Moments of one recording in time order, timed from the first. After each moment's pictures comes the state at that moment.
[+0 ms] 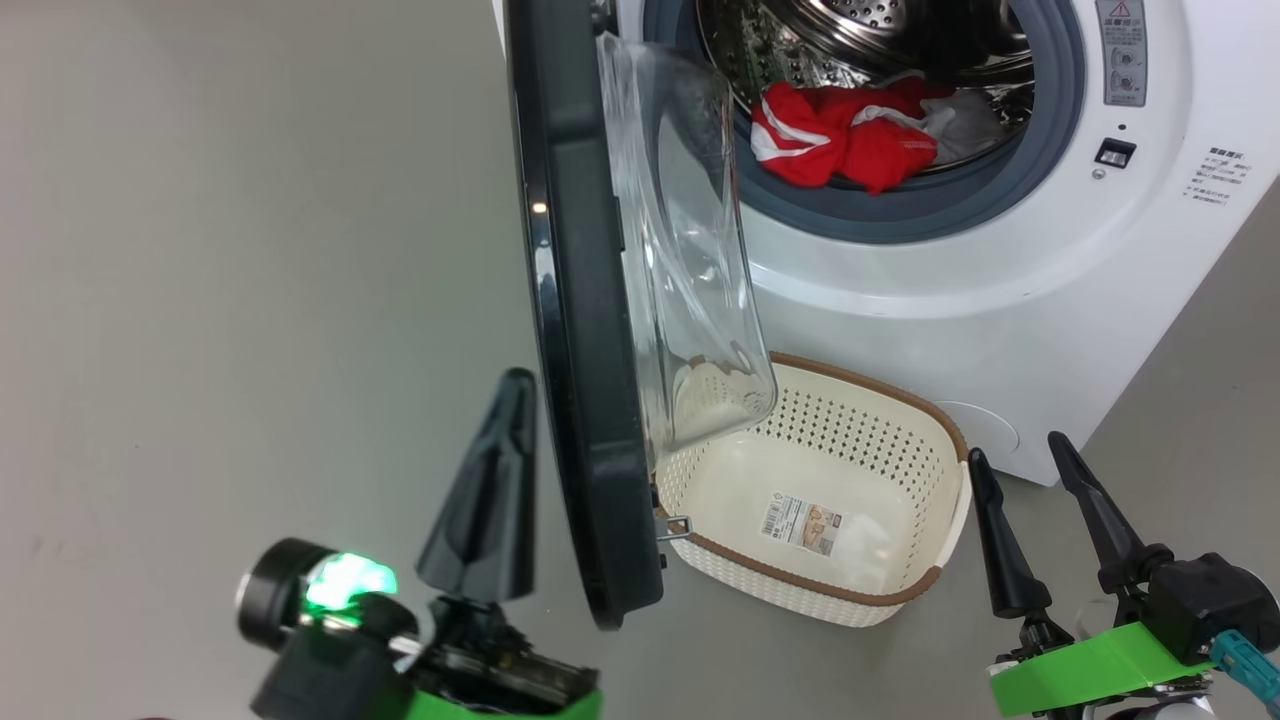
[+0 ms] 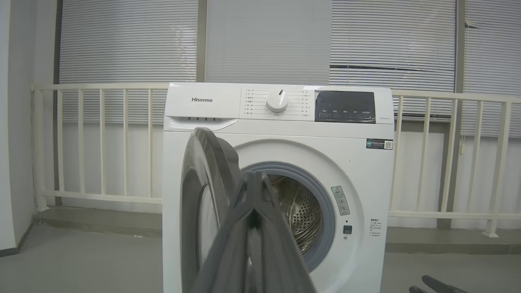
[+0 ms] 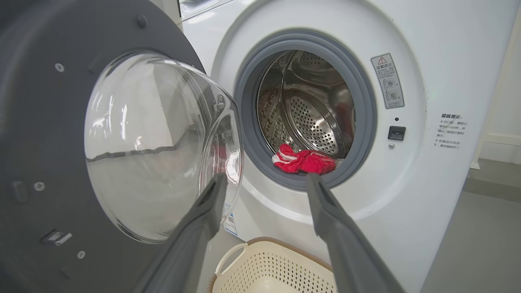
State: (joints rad) left arm -0.17 0.04 -0.34 -0.23 -0.19 0.12 -0.26; right arm 0.02 -0.05 -0.02 0.06 0.22 0.12 -0.26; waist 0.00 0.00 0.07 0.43
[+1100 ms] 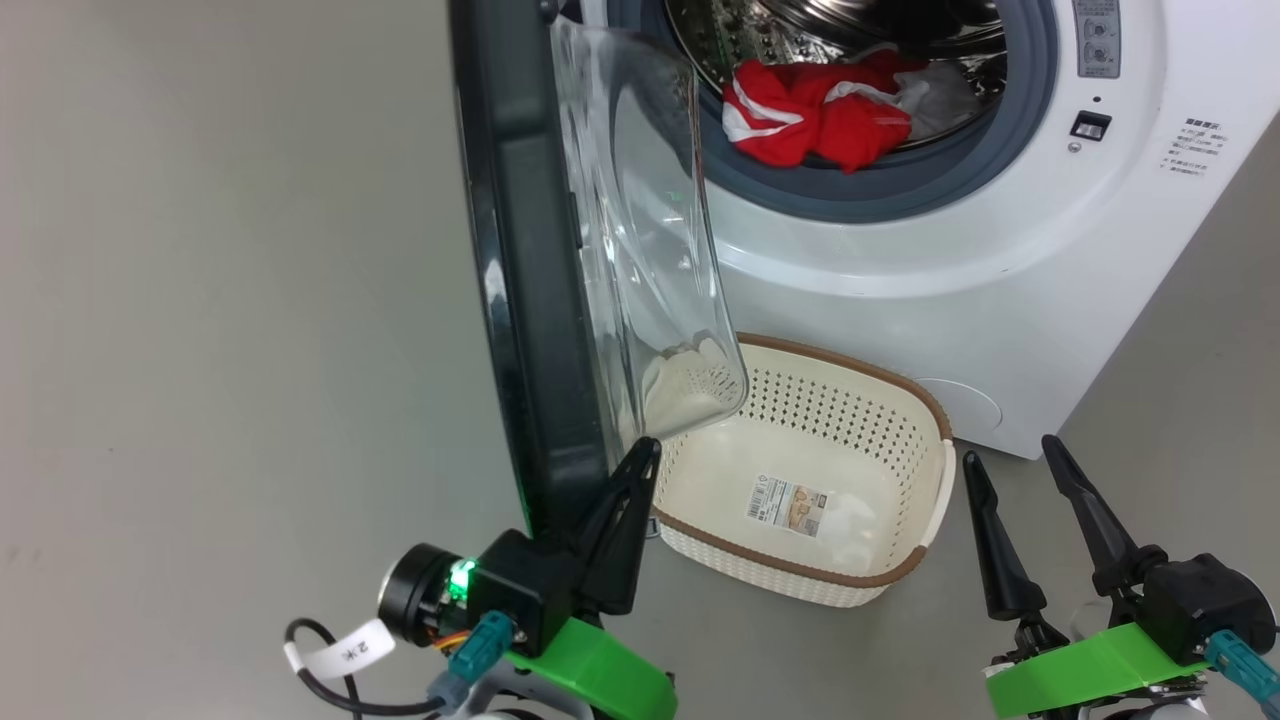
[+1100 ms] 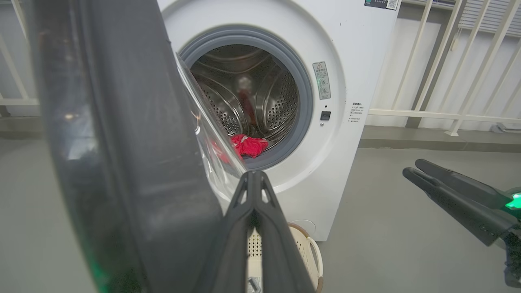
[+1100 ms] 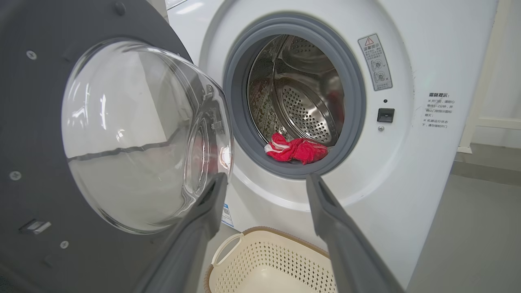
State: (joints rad) left arm -0.29 0.05 -0.54 0.05 -0.27 0.18 -0.07; right arm 0.02 -0.05 -0.01 0.07 0.23 0.12 -0.26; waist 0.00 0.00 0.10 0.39
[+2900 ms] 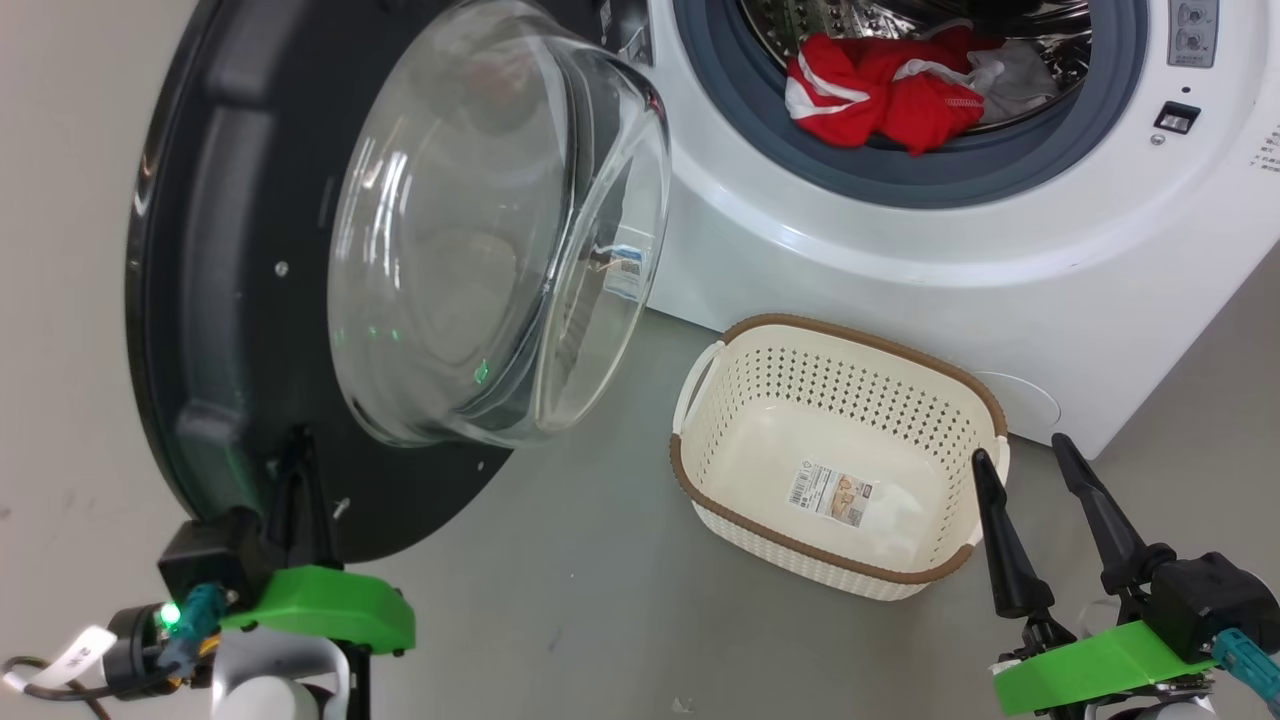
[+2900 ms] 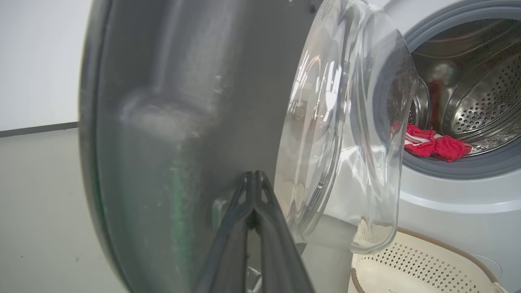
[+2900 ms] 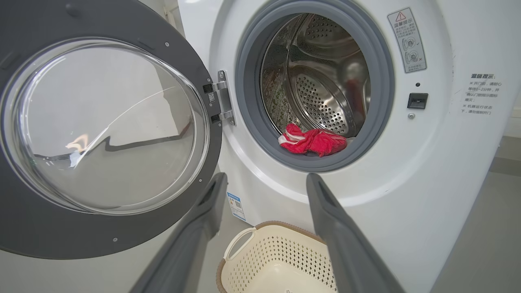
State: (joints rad) left arm -0.27 0.17 -0.23 0.23 -0.38 0.35 -0.18; right arm 0.02 -0.05 -0.02 0.08 0.23 0.12 -0.26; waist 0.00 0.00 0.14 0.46
